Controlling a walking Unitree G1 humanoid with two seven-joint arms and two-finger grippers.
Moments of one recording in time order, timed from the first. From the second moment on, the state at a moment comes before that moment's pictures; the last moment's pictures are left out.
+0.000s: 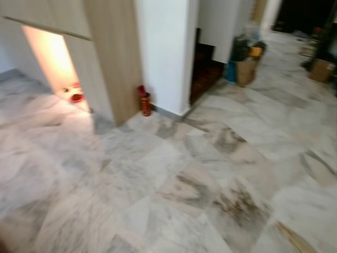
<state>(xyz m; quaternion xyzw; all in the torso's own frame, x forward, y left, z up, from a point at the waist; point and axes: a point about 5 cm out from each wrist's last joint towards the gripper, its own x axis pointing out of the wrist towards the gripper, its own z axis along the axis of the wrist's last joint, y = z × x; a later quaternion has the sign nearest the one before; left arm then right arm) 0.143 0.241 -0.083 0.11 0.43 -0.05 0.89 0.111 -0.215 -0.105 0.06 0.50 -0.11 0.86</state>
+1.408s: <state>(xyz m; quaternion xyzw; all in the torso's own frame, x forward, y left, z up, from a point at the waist) 0.145 0.244 -0.082 0.11 0.43 -0.05 0.89 0.115 -0.206 -0.106 0.07 0.50 -0.11 0.86</state>
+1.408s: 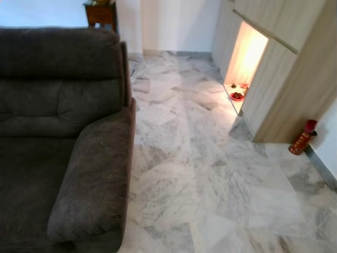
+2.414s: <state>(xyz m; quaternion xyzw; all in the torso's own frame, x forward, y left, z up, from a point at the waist) 0.141 0.241 -0.084 0.11 0.44 -0.05 0.89 0.111 -0.211 -0.106 0.07 0.50 -0.11 0.86</state>
